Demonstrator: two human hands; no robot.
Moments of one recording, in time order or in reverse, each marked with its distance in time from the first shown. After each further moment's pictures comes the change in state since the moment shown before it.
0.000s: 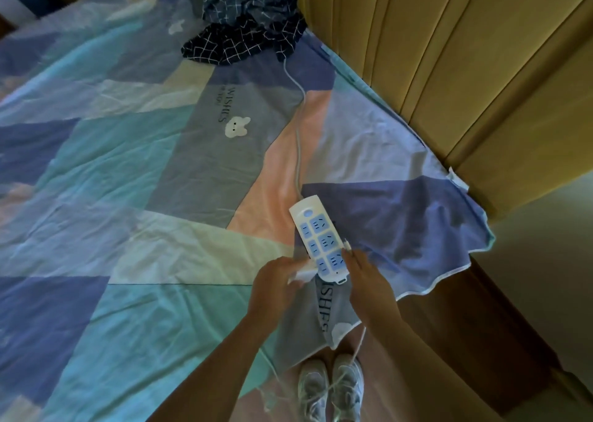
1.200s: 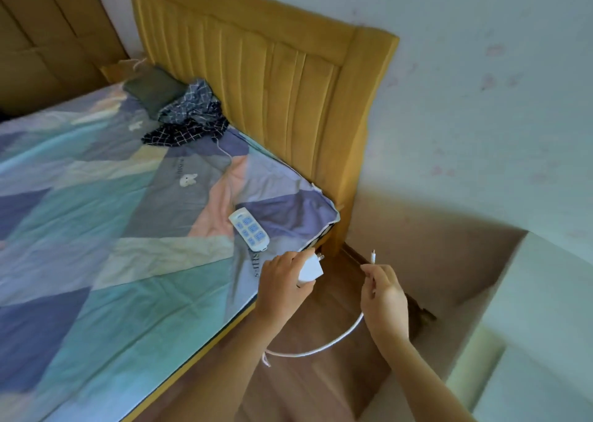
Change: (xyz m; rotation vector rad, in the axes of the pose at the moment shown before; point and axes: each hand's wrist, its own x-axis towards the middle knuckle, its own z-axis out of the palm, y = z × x) left_hand -0.272 0.200 -0.020 0.217 0.230 0.652; right_hand -0.390 -0.028 -0.130 0.160 0.919 0.198
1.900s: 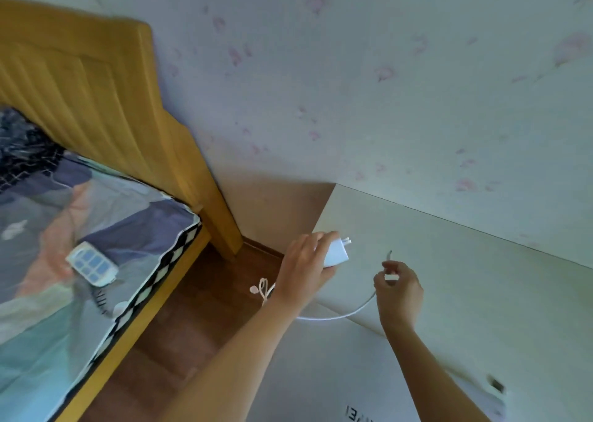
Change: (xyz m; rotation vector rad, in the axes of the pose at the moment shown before) left_hand 0.049 0.365 0.185 -0.134 -0.144 0.507; right_hand 0.002 0.290 -0.248 0.117 0.332 0.733
